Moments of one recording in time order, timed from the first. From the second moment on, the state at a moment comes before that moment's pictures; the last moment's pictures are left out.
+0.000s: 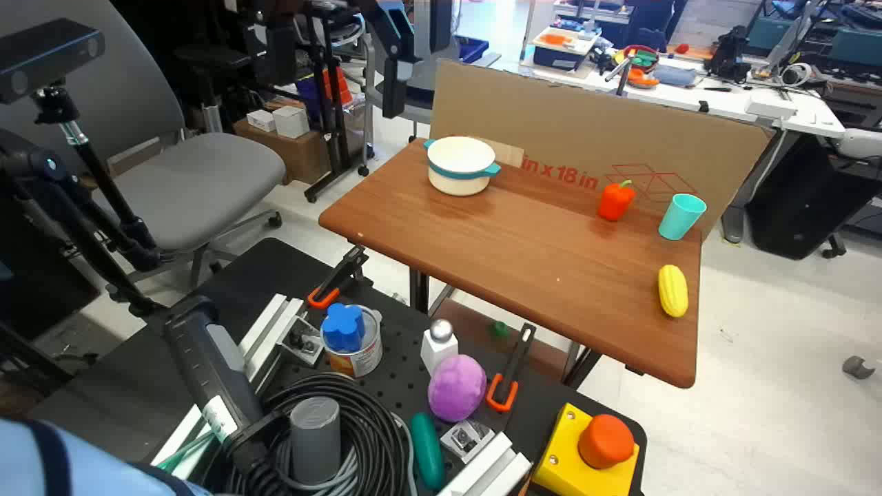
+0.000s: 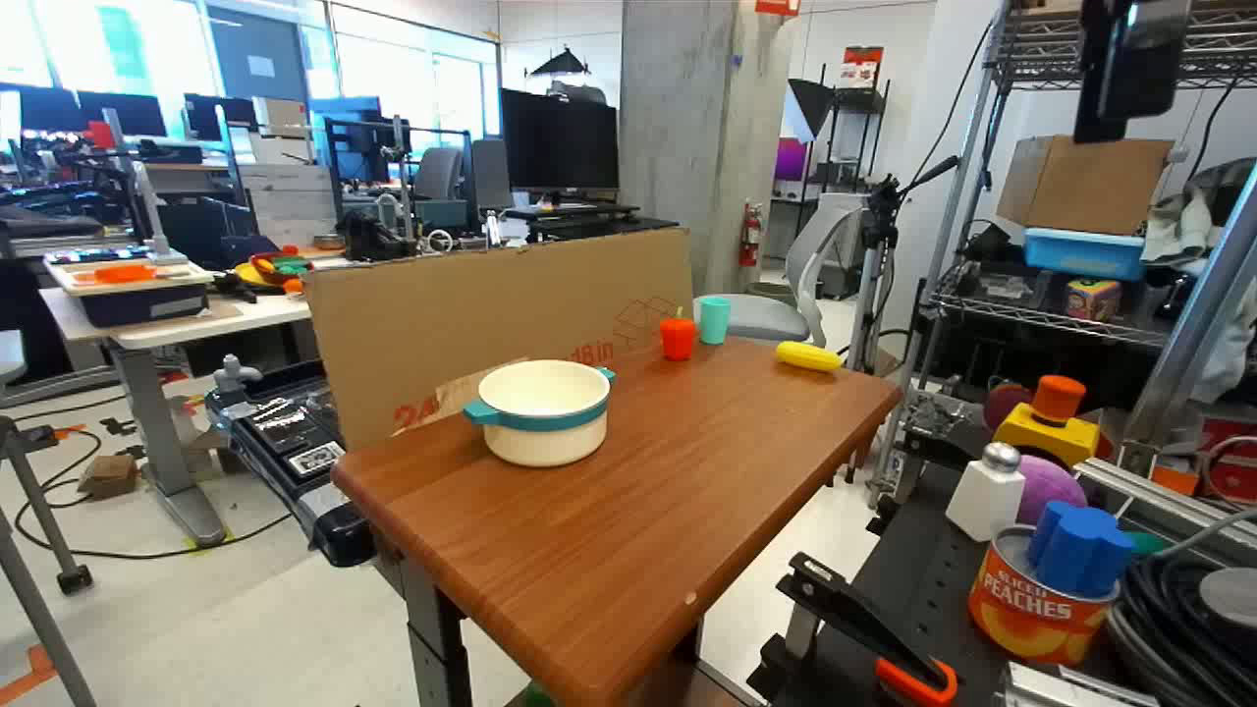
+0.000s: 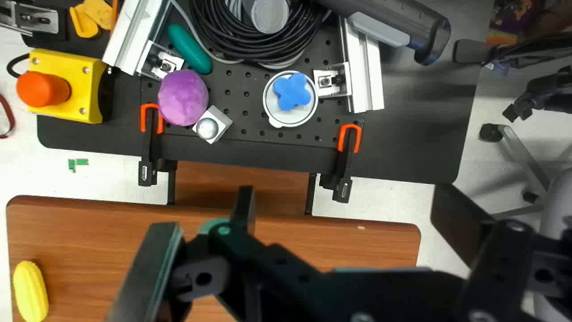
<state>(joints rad) 0.13 -0.72 0.05 -2.73 0.07 1.87 -0.03</state>
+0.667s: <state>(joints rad) 0.13 -0.72 0.05 -2.73 0.07 1.87 -0.03</state>
